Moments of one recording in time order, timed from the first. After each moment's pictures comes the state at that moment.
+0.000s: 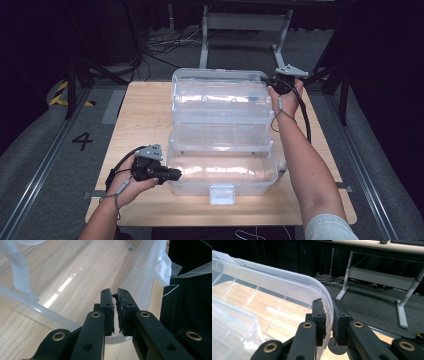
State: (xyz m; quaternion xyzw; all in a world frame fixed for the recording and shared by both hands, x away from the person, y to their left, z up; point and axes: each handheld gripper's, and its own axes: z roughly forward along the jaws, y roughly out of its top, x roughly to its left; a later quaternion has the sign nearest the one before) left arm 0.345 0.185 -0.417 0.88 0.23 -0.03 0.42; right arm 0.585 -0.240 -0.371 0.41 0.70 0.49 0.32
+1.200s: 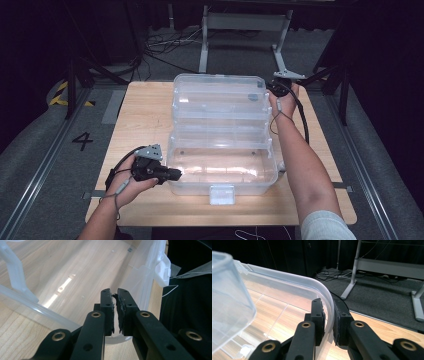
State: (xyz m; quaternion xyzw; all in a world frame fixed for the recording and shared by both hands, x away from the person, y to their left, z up) left arm 0.345 0.186 -0.418 0.88 0.23 -0.03 0.42; right arm 0.604 -0.245 -0.400 0.42 0.71 0.50 0.28
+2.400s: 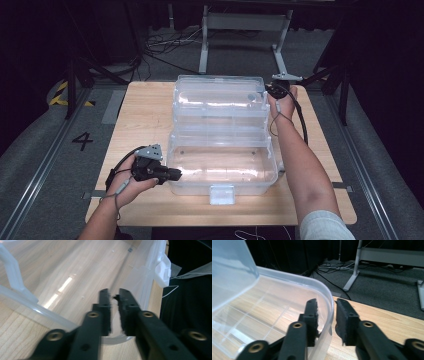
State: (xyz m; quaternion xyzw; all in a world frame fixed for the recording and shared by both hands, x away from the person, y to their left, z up) left arm 0.344 0.183 -0.416 0.88 0.23 -0.02 0.42; right arm 0.609 -0.248 -0.413 0.44 0.72 0.48 0.25
